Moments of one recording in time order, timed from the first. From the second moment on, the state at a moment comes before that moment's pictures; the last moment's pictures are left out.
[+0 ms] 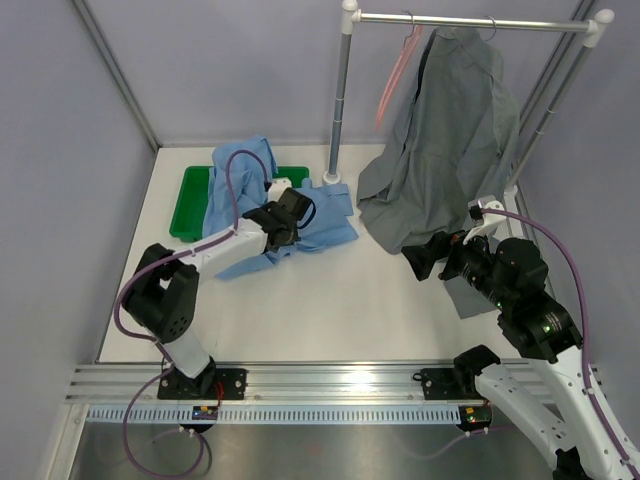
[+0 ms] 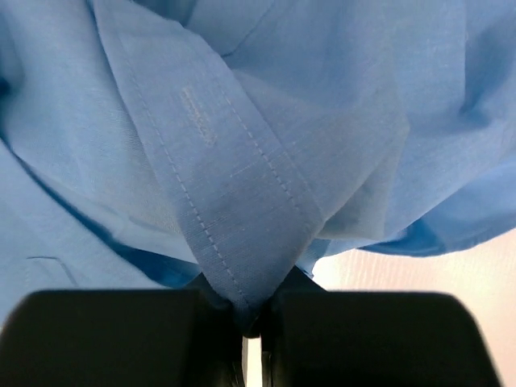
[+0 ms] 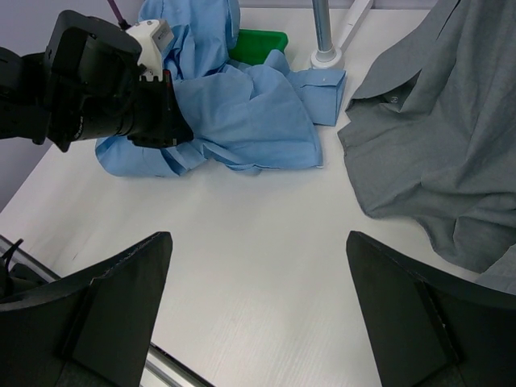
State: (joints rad) left arm -0.62 1.69 1.16 -0.47 -0.47 -0.64; right arm 0.44 0.59 0.91 -0.54 -0.12 0.29
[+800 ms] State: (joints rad) left arm -0.36 1.80 1.46 -0.48 -0.77 -0.25; right arm 0.44 0.58 0.91 -0.54 -0.12 0.30
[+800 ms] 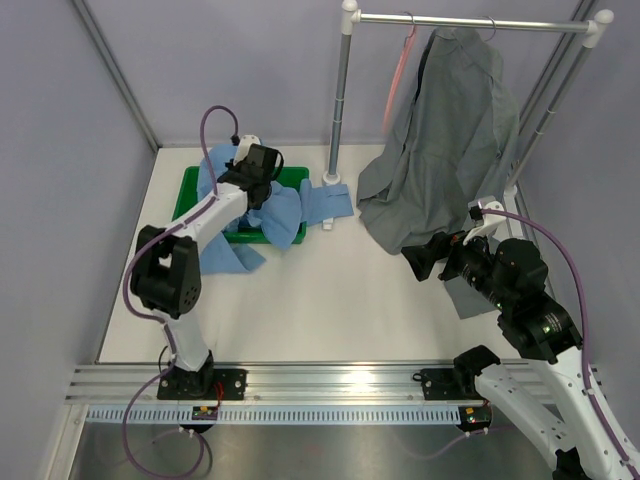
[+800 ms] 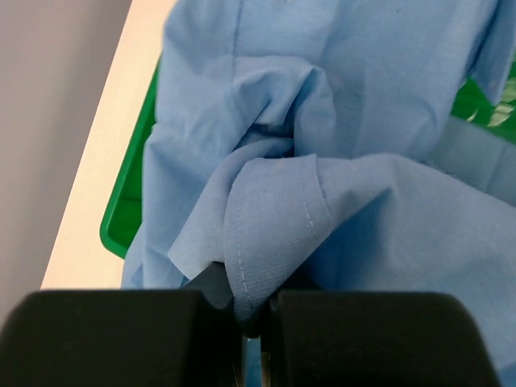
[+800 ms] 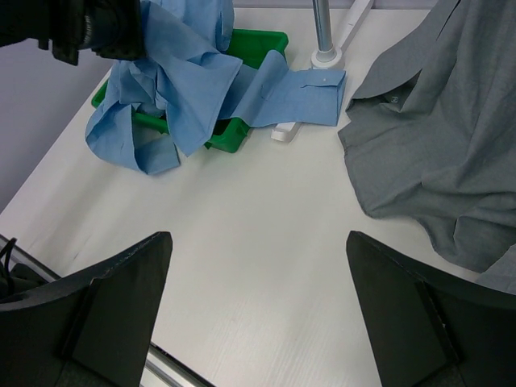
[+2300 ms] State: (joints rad) left arm -0.33 1.76 1.66 -0.55 -0.59 -0.26; right arm 0.44 0.59 0.91 -0.54 -0.15 0.30
